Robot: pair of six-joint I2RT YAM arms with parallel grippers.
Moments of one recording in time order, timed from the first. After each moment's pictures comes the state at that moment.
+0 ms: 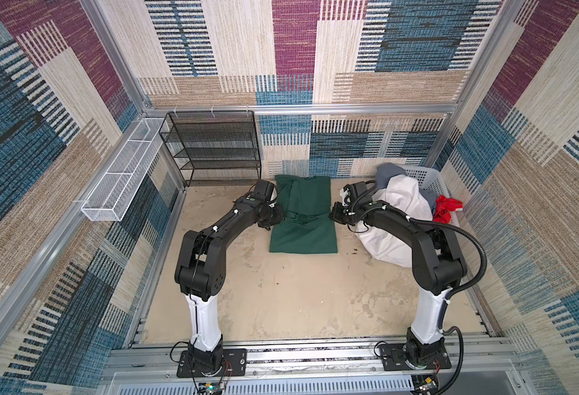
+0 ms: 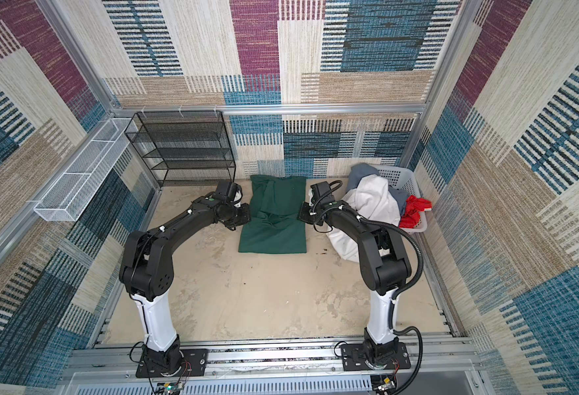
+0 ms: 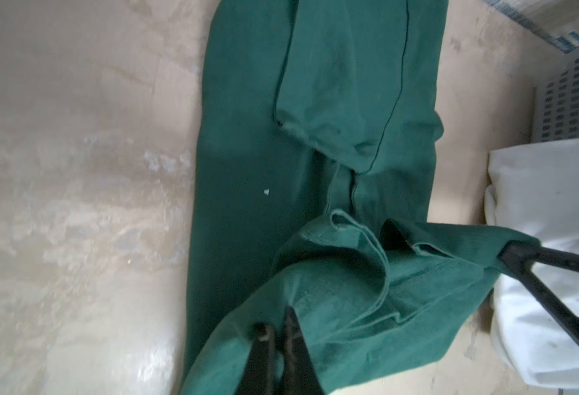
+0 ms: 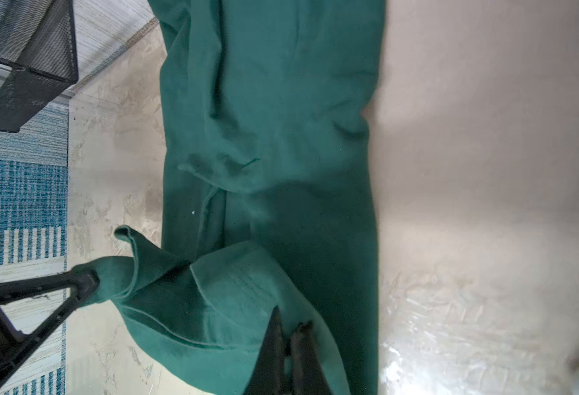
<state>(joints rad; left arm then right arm) -0.35 2.00 1.60 -0.57 0.18 -0.51 0.31 1.97 1.46 -0.37 -0.30 0.56</state>
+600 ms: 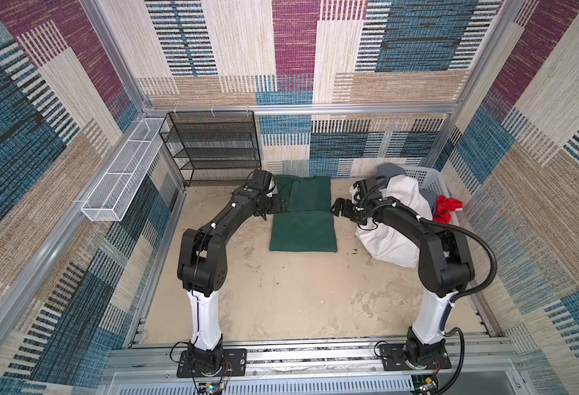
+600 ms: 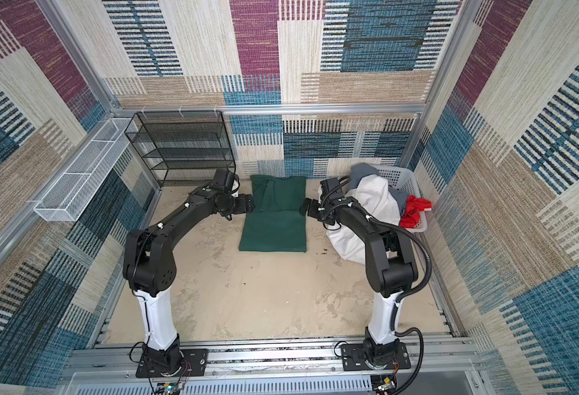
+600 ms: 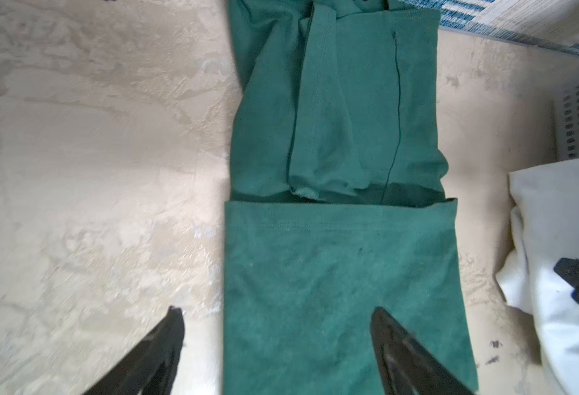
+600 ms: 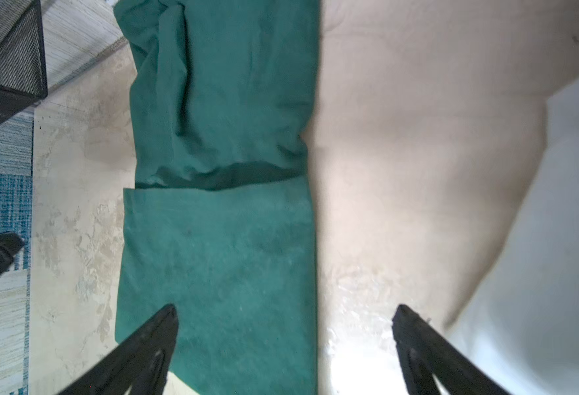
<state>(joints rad) -0.33 1.96 1.66 -0.62 0.08 -0.37 0.25 1.85 1.38 -0.44 -0.25 0.50</state>
